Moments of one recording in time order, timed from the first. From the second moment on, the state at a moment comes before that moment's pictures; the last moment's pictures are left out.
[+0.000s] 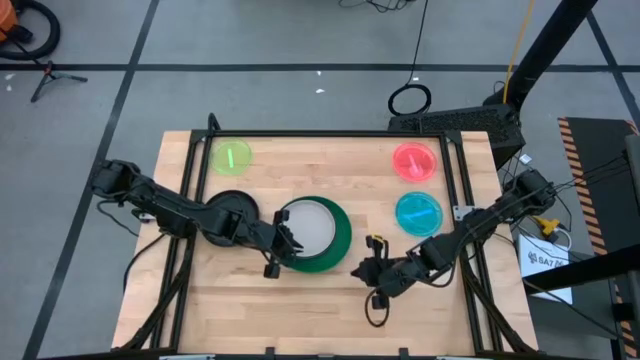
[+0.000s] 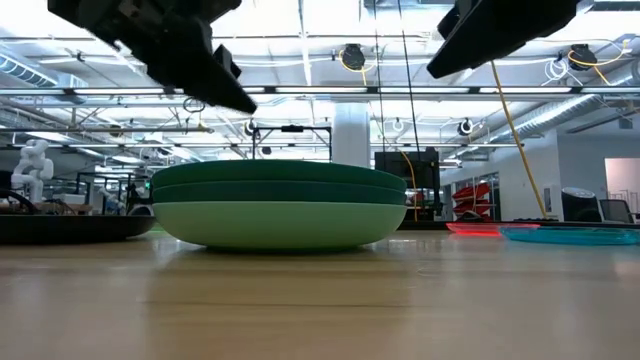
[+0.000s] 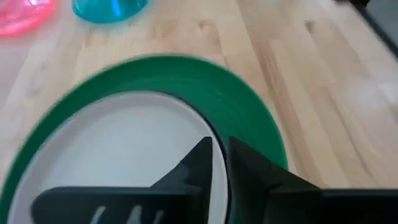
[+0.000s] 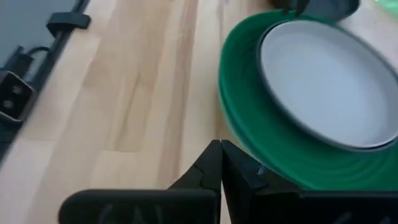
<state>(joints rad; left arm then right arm) -0.29 1.40 0.77 -0.02 -0.14 -0.05 0.55 1.51 0.94 -0.22 0.40 0.29</state>
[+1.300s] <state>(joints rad) -0.28 1.65 0.86 0.00 -0.19 -0.22 0.31 1.51 0.94 -0.22 0.28 -0.03</state>
